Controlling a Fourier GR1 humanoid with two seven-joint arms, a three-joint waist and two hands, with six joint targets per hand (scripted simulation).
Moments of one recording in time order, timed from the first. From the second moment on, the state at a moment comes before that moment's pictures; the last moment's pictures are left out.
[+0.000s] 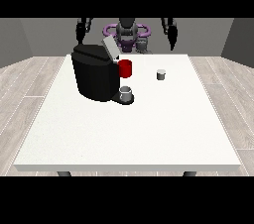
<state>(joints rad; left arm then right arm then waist) 0.00 0.11 -0.02 -1.55 0.03 0.02 -0.01 -0.01 -0.10 0.00 -1.56 0.01 -0.01 0.00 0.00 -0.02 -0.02</state>
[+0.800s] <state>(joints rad) 0.04 0.17 -0.02 -1.58 -0.03 -0.06 -0.14 0.05 -0.03 -0.05 -1.53 -0.01 -0.10 -0.11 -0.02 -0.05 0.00</state>
